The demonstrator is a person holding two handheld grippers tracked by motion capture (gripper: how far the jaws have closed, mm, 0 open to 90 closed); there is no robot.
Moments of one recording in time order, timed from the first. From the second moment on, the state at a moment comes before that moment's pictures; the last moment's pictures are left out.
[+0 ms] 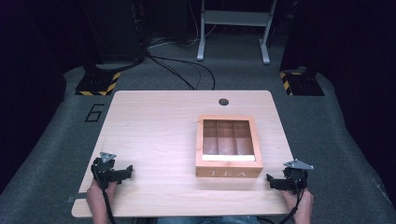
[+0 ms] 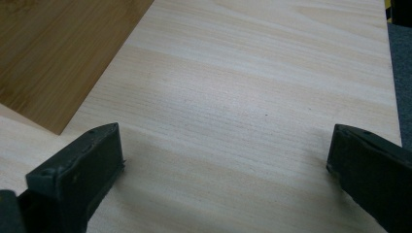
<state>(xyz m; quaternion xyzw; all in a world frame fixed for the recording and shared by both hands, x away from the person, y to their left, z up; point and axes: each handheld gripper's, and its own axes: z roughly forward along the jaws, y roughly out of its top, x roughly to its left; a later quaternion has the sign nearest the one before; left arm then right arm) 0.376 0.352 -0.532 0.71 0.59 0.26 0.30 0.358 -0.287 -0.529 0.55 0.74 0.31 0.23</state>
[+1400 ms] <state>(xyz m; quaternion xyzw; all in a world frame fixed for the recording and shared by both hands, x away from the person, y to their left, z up) 0.376 0.352 -0.532 0.71 0.59 0.25 0.30 0.349 -0.227 -0.488 0.43 0.77 0.42 0.20</state>
